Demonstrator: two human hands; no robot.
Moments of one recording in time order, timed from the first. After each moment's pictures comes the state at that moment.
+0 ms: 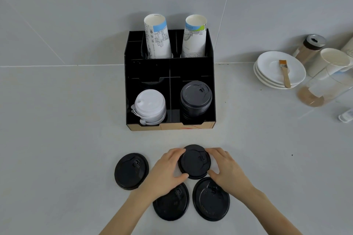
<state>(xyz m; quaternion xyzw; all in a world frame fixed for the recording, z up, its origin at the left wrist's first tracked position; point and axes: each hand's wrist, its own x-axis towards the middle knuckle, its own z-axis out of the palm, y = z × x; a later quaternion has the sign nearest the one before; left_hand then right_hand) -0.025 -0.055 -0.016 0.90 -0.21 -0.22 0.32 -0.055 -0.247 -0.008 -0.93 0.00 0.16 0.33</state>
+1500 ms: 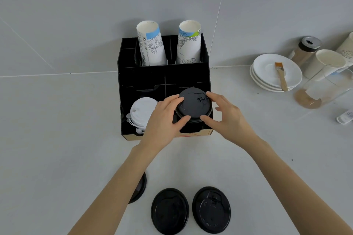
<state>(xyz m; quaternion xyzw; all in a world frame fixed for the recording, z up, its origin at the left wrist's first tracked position) 0.076 -0.087 0.059 0.92 -0.19 -0.01 0.35 0.046 -0.263 0.064 -0.91 -0.02 -0.01 0.42</state>
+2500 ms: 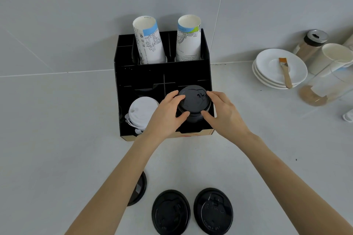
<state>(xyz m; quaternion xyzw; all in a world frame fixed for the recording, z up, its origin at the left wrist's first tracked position) 0.102 -0.095 0.048 0.93 -0.19 -0.08 0.31 0.063 -0.257 0.051 -0.94 0.00 -0.02 0.33</state>
